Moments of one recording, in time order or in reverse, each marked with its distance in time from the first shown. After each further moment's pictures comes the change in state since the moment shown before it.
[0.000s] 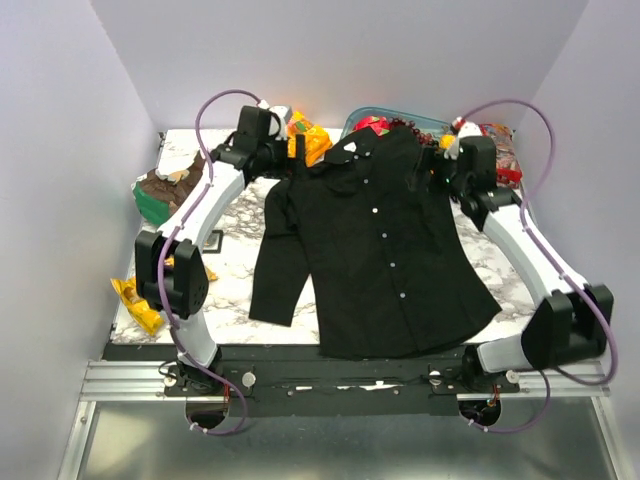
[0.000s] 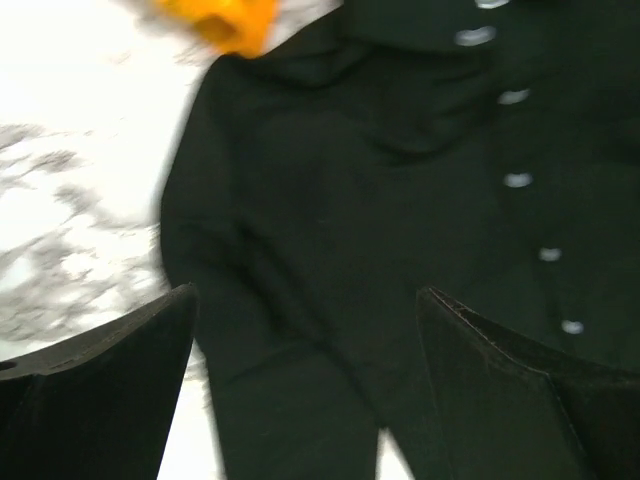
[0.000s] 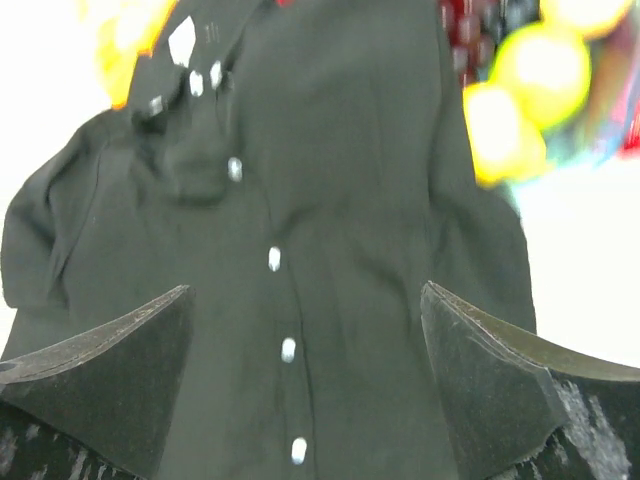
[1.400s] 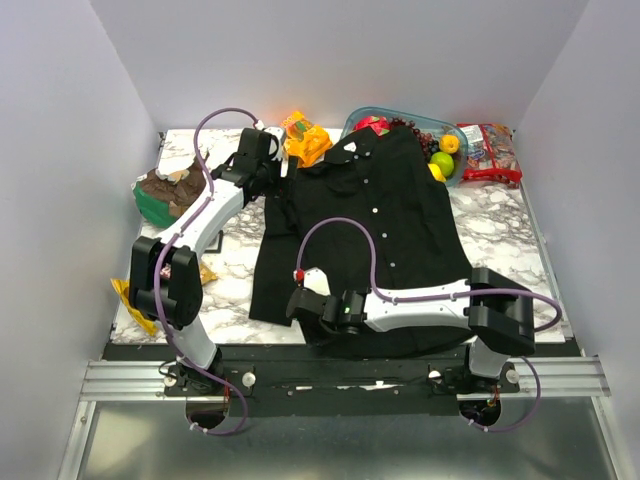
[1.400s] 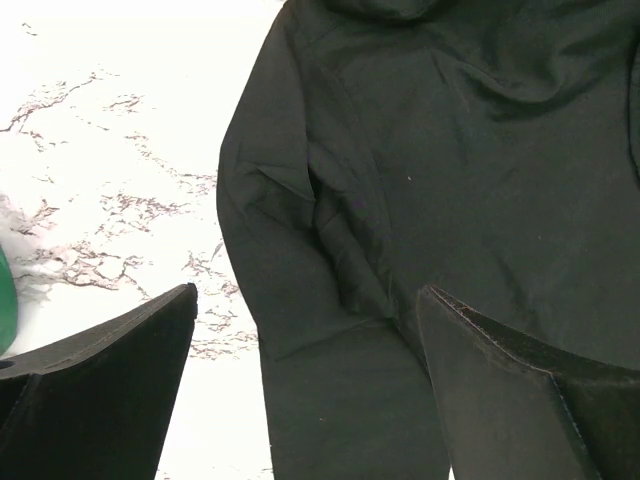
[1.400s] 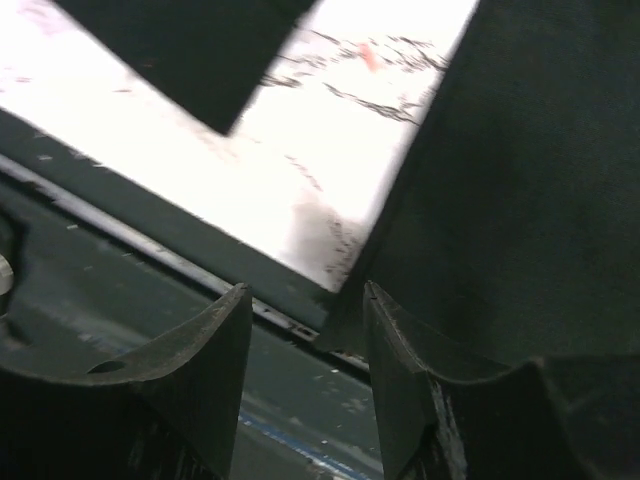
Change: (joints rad) left arm -0.033 -0.118 -0.272 0.148 -0.183 0.075; right arm 1.147 0.259 -0.153 -0.187 0.299 0.610
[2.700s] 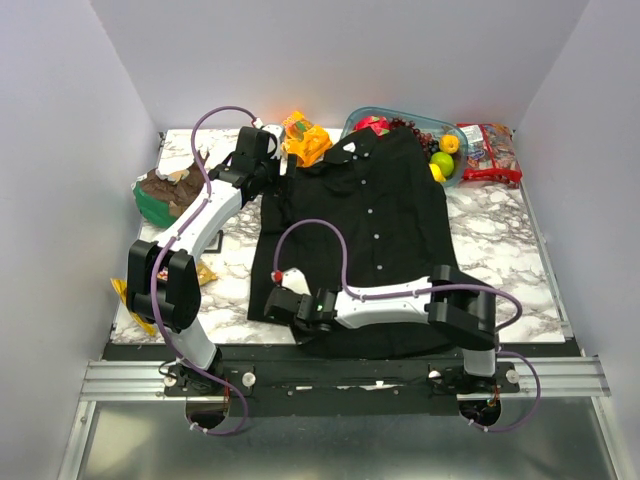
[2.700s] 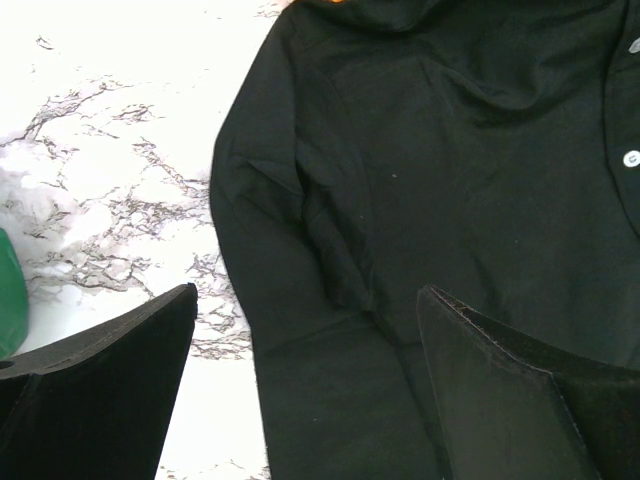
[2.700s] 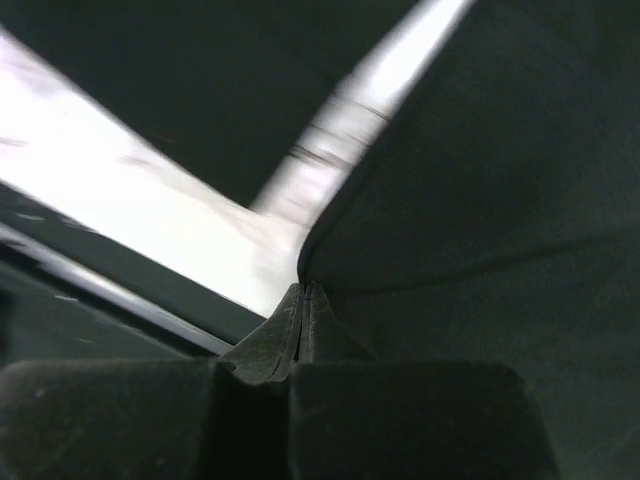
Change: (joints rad) left arm 0.000 -0.024 0.000 0.000 0.000 0.003; right arm -0.001 0.188 0.158 -0.046 0.023 -0.034
